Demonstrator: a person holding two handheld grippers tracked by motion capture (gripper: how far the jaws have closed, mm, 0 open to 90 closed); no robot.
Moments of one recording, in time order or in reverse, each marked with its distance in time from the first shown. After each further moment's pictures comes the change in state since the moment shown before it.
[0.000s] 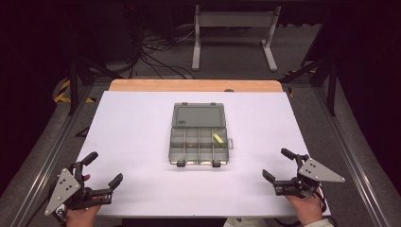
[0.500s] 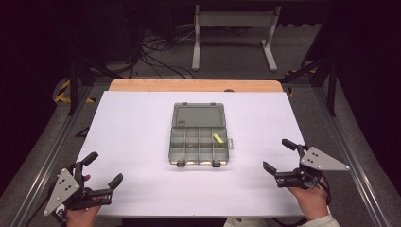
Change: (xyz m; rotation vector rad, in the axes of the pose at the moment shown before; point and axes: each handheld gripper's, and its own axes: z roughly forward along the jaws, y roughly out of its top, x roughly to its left) left arm -0.002 0.003 -0.001 -0.001 -0.005 -0.006; right arm -0.005 0.040 0.002 0.017 0.027 -0.038
